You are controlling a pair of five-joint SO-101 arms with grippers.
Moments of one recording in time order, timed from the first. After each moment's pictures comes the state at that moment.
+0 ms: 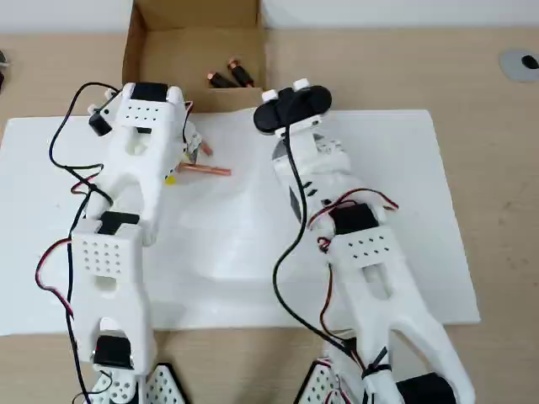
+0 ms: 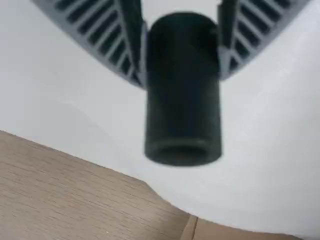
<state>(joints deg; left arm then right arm) 2.8 39.6 -30.7 87.8 48.0 -18.0 -32.9 52.6 22.7 2.2</state>
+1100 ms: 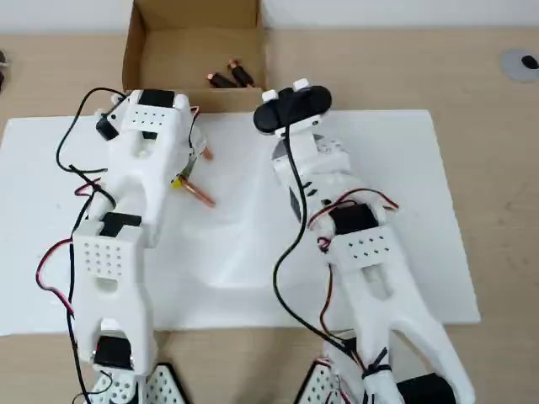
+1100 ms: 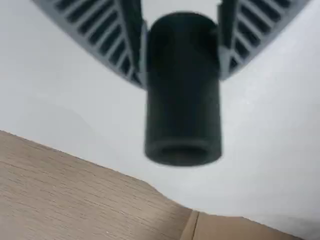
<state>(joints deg) 3.6 39.3 -26.5 83.6 49.1 -18.0 -32.9 52.6 22.7 2.2</state>
